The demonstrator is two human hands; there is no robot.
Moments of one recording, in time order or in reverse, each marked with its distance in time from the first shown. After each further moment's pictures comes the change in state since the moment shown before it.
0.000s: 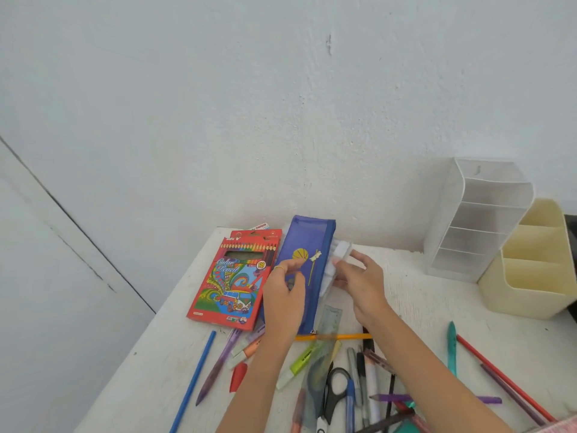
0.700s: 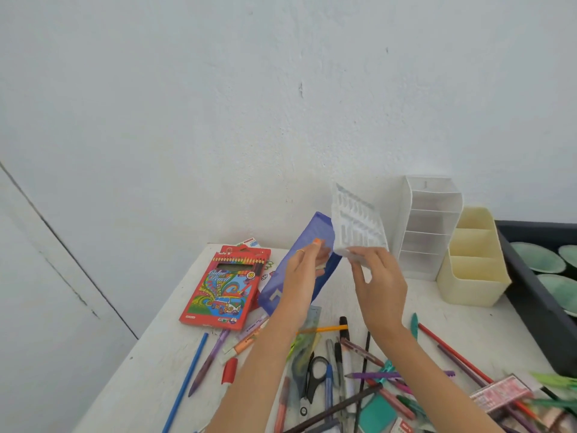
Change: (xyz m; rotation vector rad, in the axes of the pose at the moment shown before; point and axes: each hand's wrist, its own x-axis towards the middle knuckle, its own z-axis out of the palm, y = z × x) left_hand -0.018 0.085 0.027 -0.339 -0.263 -0.265; right_hand -0.053 -0.035 -0.054 -0.869 0.349 -1.245
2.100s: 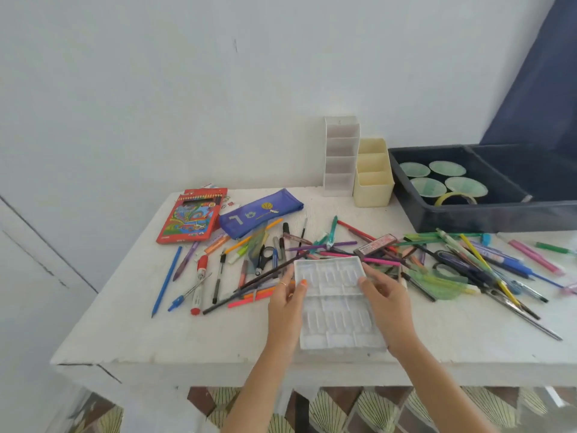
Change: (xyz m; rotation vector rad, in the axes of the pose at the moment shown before) left_hand -0.235 -0.118 -0.009 0.021 -0.118 0.008; right_hand -0.164 -0.032 -0.219 0.439 -0.272 0.988
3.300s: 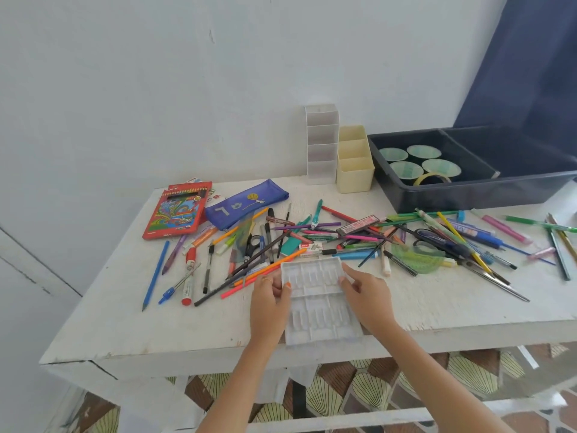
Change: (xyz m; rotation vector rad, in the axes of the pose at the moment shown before) left_hand 0.007 -0.038 -0.022 0.627 0.124 0.251; right_hand -0.001 0.035 -0.002 -0.612 -0.044 -0.228
